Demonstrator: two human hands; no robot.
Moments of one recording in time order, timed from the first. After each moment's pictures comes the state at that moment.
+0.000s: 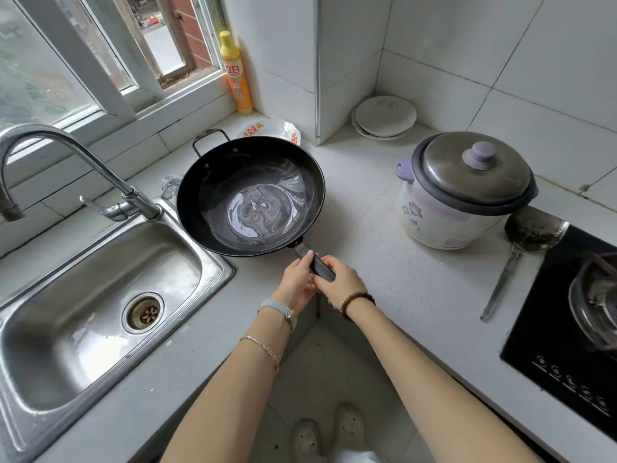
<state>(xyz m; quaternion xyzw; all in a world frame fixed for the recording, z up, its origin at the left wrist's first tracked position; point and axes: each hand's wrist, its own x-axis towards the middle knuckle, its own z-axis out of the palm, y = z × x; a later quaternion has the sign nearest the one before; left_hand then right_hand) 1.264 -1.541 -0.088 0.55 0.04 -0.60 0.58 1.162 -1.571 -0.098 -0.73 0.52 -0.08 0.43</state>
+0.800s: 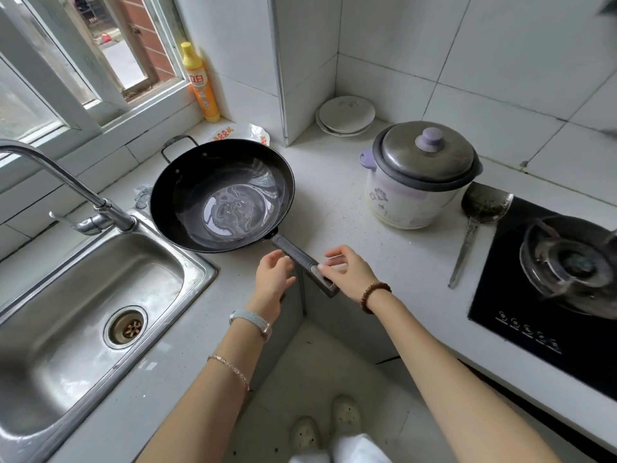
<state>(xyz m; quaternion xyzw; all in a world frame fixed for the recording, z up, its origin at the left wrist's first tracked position) 1.260 -1.498 -0.069 0.68 -0.14 -0.50 0.52 1.103 -1.552 -0.067 -0.64 0.54 -0.16 0.53</state>
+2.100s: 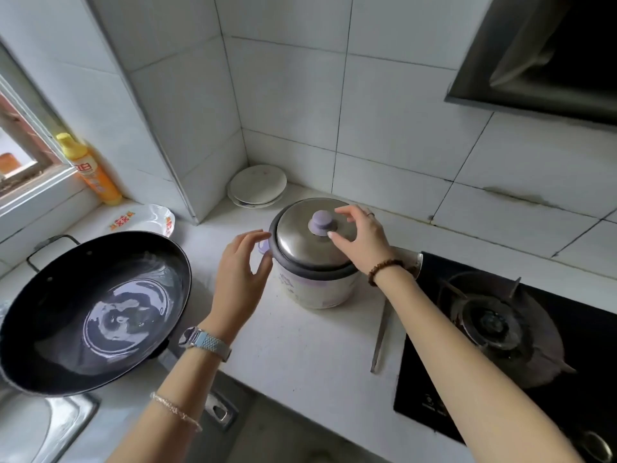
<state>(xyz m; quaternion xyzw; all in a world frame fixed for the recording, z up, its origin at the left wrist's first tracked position) 1.165 -1.681 0.022 0.63 -0.64 -0.11 0.43 0.948 -1.773 0.028 -0.71 0.58 -0.32 0.23</state>
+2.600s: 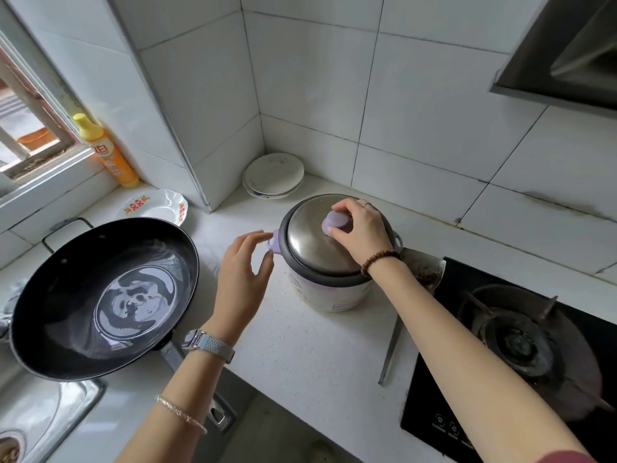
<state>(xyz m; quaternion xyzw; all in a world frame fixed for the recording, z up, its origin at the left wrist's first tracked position) 1.170 -1.693 0.006 0.67 -0.60 -0.12 0.42 0.973 -1.817 0.011 -0.75 0.55 -0.29 0.22</state>
